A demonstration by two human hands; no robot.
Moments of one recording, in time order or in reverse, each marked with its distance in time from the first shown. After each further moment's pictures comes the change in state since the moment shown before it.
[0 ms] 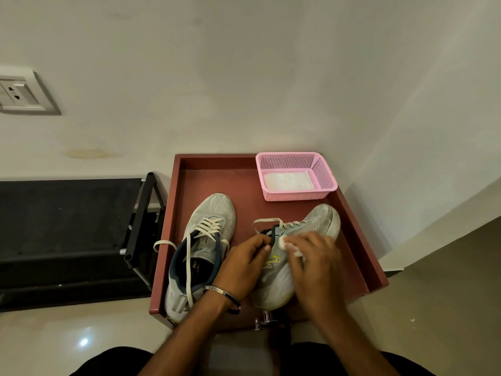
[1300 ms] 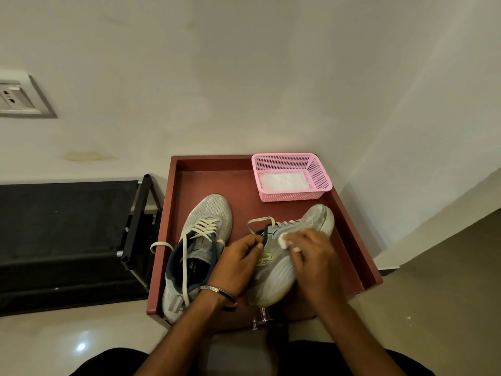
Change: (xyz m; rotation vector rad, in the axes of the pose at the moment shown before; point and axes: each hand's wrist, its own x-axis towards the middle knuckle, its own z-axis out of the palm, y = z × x) left_hand 0.000 0.002 -0.002 -0.126 -0.009 -0.071; right_hand 0.006 0.016 0.004 0.159 0.052 -0.116
